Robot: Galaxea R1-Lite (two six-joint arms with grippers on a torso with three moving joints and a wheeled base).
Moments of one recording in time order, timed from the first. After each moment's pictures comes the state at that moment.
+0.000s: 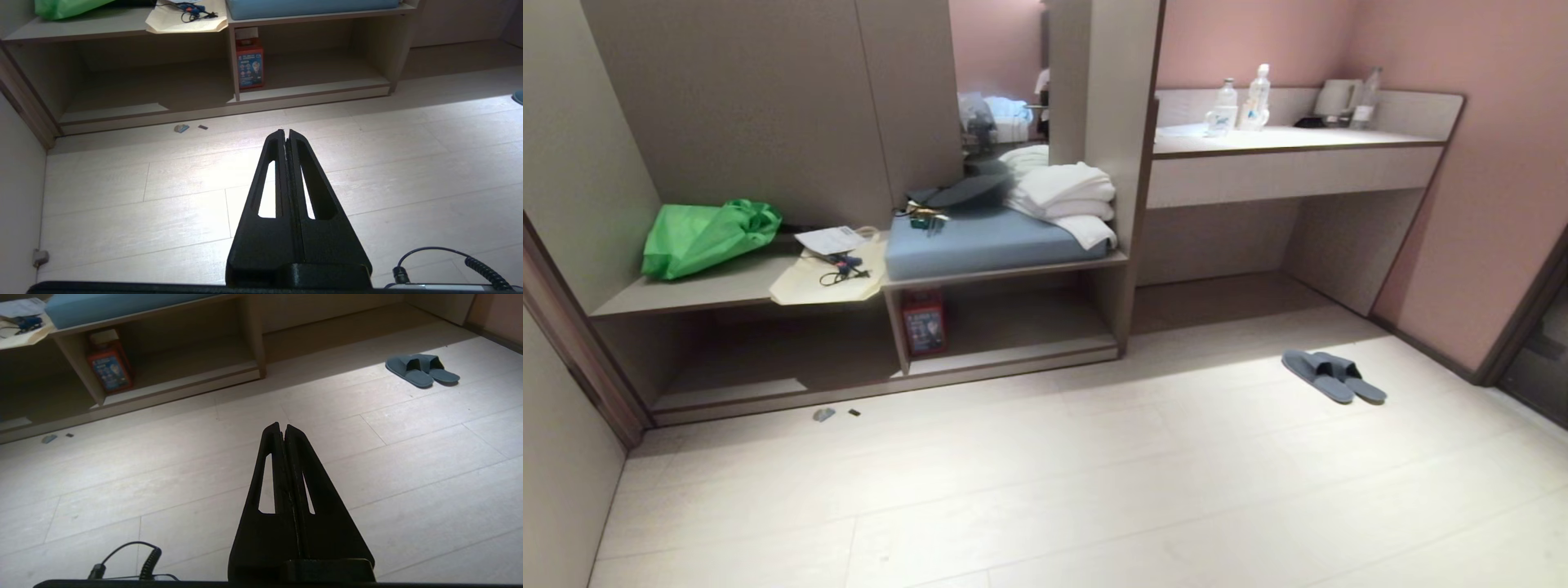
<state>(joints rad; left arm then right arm) 0.00 0.00 0.00 0.00 0.00 -0.02 -0.01 0.00 0.00 0.10 -0.04 0.16</state>
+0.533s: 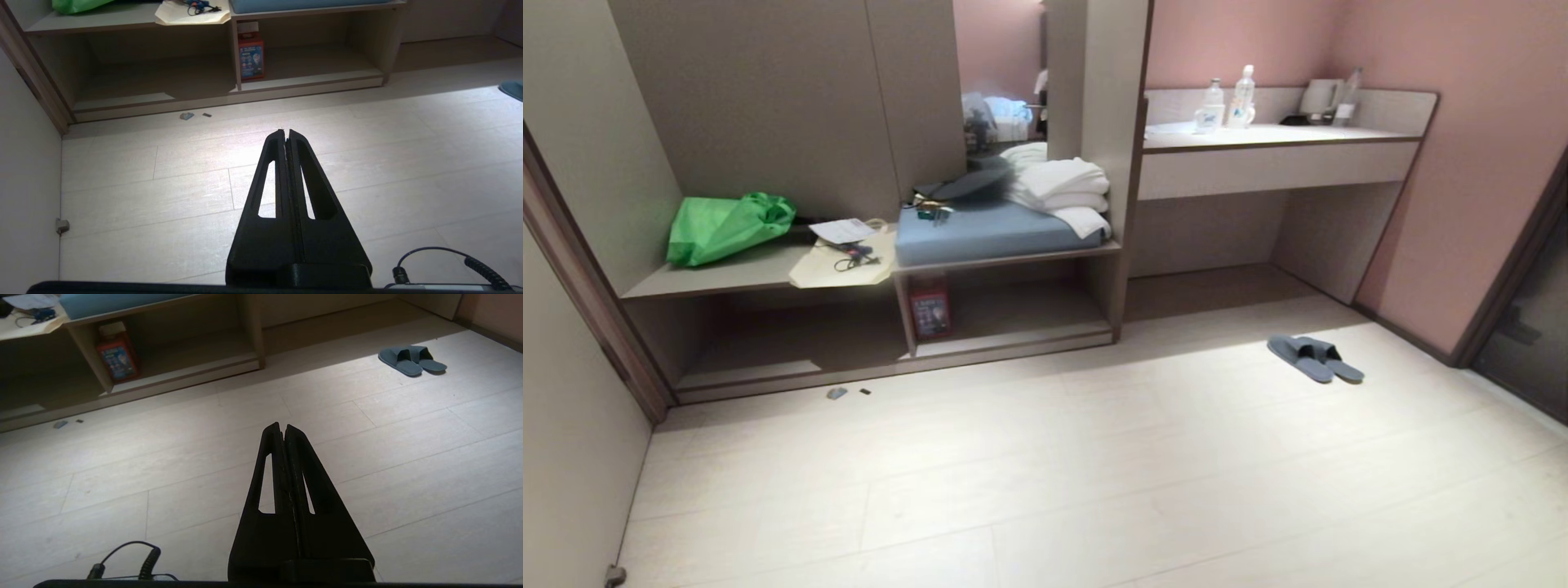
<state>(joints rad) 0.00 0.00 0.00 0.00 0.00 -0.02 -0.01 0.00 0.00 0.10 -0.04 0.16</state>
